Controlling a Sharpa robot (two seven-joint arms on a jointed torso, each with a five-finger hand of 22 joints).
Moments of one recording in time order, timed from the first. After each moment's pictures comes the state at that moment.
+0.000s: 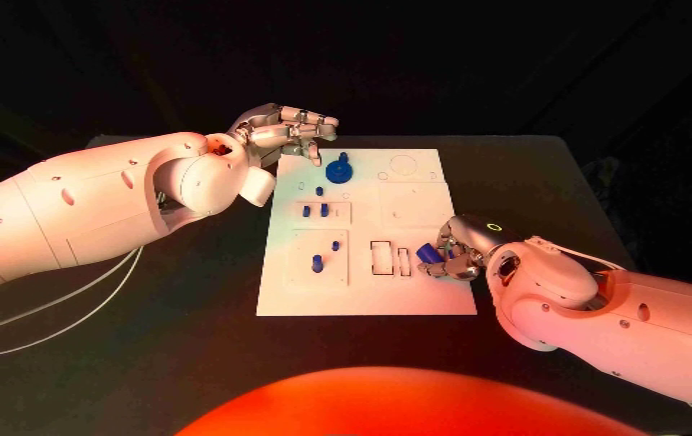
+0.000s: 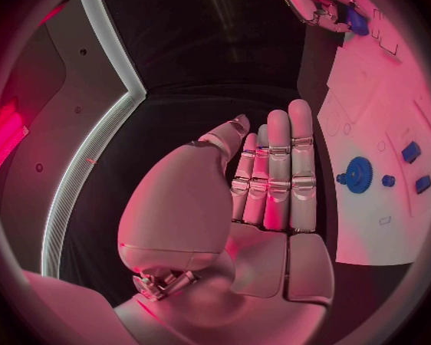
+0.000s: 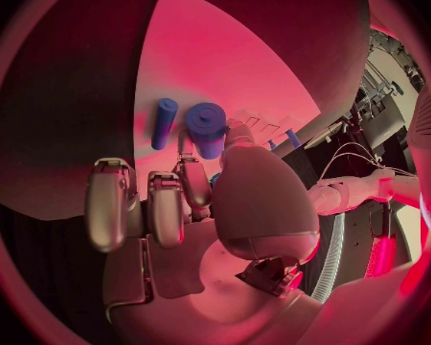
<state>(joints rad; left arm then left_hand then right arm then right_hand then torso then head) 1.19 -0.89 -0.01 1.50 -0.09 -0.12 0.18 1.40 -0.12 0.33 0.02 0.14 1.05 0.17 0.11 0.07 1.12 0.10 0.24 0.18 1.19 0.02 0.74 0.47 0.17 1.17 0.11 0.63 0.57 1.03 -0.88 -0.15 1.78 -1.63 -0.33 -0.67 1.24 -0.07 -0.16 0.27 0.60 0.99 0.05 0.46 0.66 1.39 -0.02 1.28 1.30 1.47 -0.08 1.53 1.31 0.05 1.46 0.04 1.35 1.31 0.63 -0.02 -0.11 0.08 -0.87</state>
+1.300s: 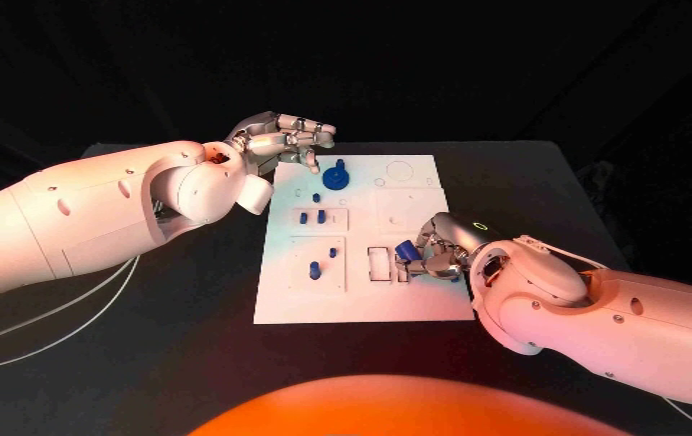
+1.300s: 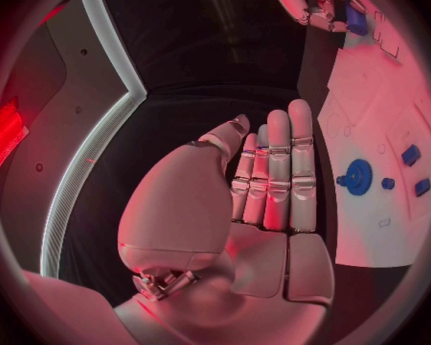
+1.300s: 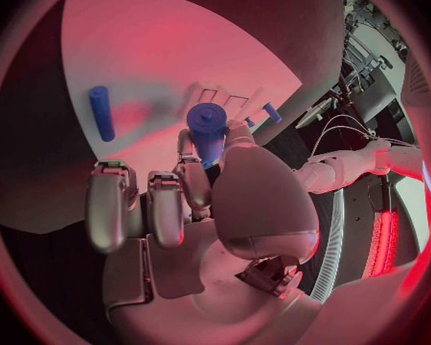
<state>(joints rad) 1.19 -0.89 -0.01 1.51 -0.09 -0.12 0.18 1.40 -0.12 0.33 0.02 0.14 1.04 0.17 0.11 0.07 1.12 0.10 0.24 0.18 1.19 0.02 0.74 0.47 0.17 1.17 0.11 0.63 0.57 1.06 -0.84 -0.15 1.84 -1.51 -0.40 -0.69 1.22 -0.04 -0.17 0.29 0.61 0.99 0.05 0.47 0.67 1.39 -0.02 1.28 1.31 1.47 -0.08 1.53 1.31 0.05 1.46 0.04 1.37 1.31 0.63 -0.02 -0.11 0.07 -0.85</state>
